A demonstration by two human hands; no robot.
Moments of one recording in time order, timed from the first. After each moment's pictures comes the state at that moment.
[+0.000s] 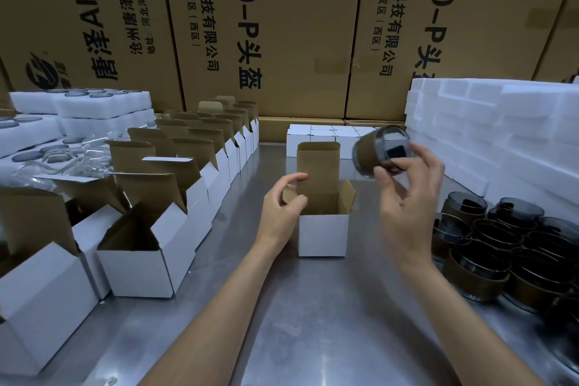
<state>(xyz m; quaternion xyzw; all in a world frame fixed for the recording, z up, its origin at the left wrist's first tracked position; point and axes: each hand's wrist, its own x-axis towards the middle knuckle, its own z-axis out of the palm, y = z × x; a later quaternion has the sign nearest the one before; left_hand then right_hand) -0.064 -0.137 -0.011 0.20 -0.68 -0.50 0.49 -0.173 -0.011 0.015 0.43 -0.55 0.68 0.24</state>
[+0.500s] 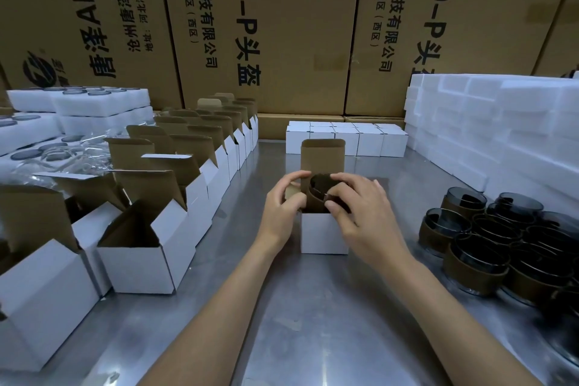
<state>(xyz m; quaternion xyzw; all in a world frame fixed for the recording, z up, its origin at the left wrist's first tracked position) -0.062 -0.132 -0.008 0.17 -0.68 -0.54 0.47 -0.170 -0.022 -0.004 0.59 -0.70 0.36 0.19</state>
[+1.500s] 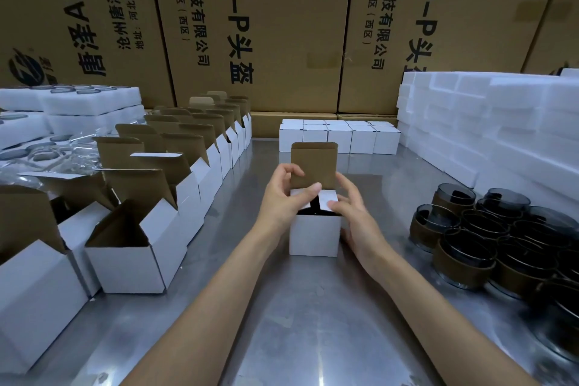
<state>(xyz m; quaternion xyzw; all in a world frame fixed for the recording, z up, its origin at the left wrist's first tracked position) -0.072 -0.130 -0.003 0.16 -0.65 -0.59 0.44 -0.171 -0.030 -0.018 0.40 -0.56 0.67 -0.28</state>
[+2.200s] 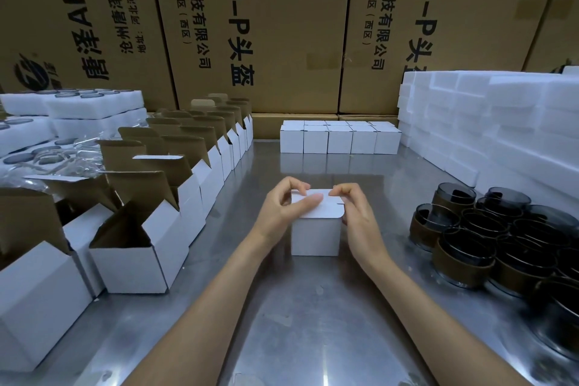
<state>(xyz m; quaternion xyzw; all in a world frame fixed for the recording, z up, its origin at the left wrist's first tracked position) -0.058 -0.127 -0.008 0.16 -0.71 -0.58 0.38 -0.169 -0.031 -0.024 0.43 -0.59 0.68 -0.13</state>
